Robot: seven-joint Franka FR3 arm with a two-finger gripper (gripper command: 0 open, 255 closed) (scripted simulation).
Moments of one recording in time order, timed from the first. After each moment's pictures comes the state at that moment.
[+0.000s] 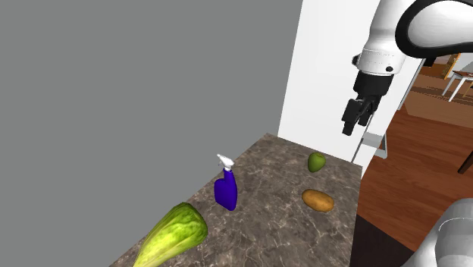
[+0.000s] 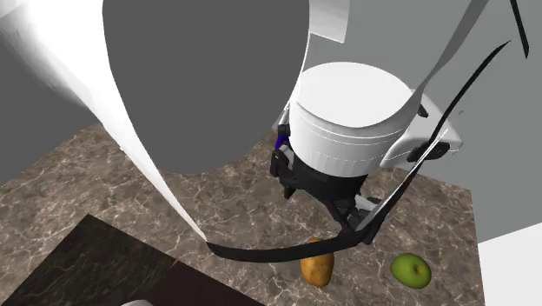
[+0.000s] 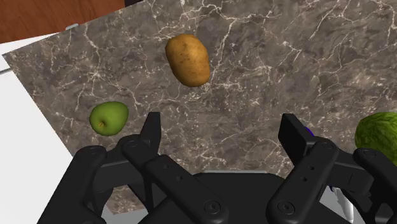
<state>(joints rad) 0.01 -0.78 -0.05 -2.29 -0.09 1.51 0.00</state>
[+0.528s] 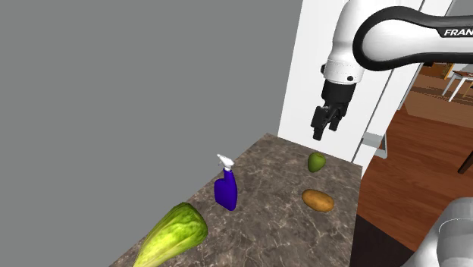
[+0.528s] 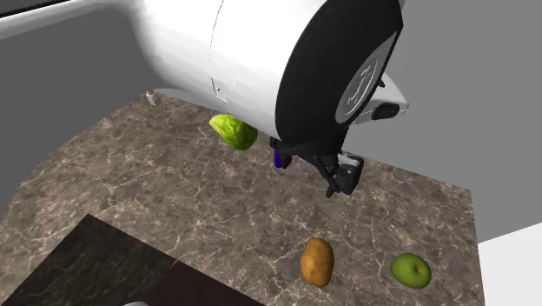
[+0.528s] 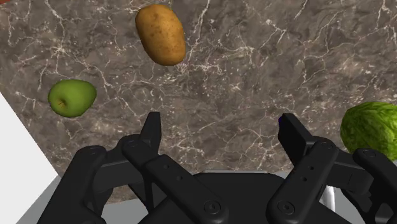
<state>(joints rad) 0.05 -0.61 0.00 -2.26 -0.03 1.64 0.05</state>
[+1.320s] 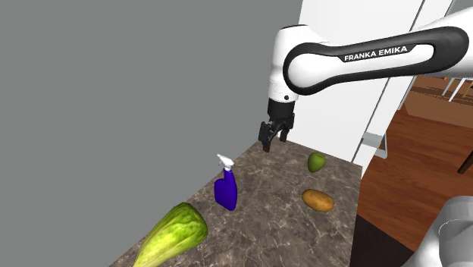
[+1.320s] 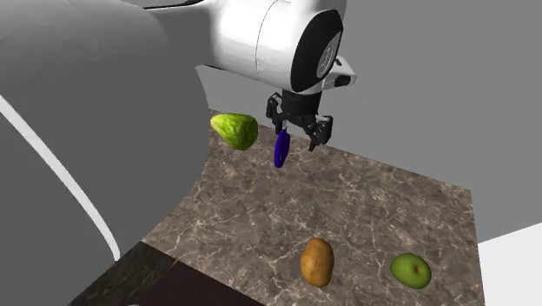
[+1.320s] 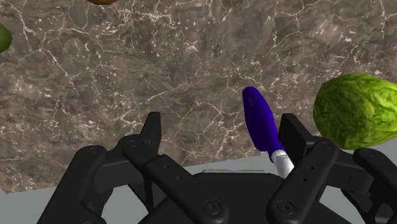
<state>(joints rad) 0.12 -0.25 0.10 -2.11 0.02 1.84 0.12</state>
